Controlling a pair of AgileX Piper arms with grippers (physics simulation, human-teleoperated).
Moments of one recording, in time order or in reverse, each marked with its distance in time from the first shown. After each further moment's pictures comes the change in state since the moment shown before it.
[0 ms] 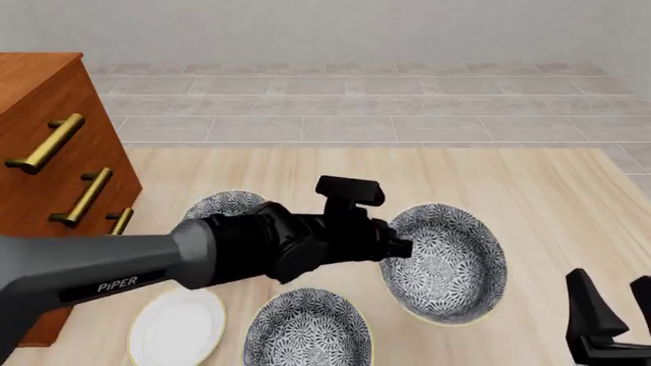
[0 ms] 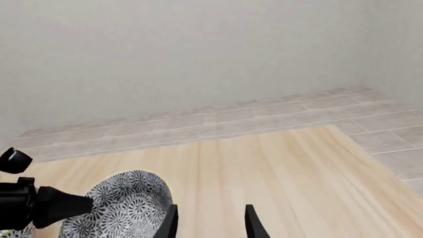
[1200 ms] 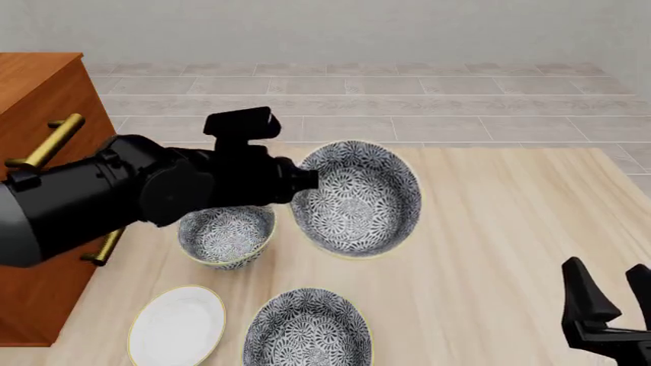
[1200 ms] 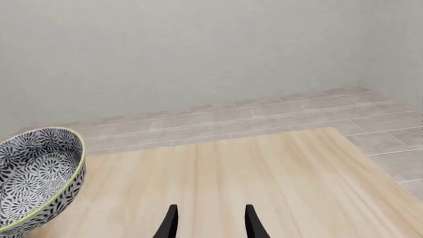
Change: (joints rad) left arm 0.235 -0.342 0.042 0.300 0.042; right arm -0.005 0.154 0.000 -0.147 -0.013
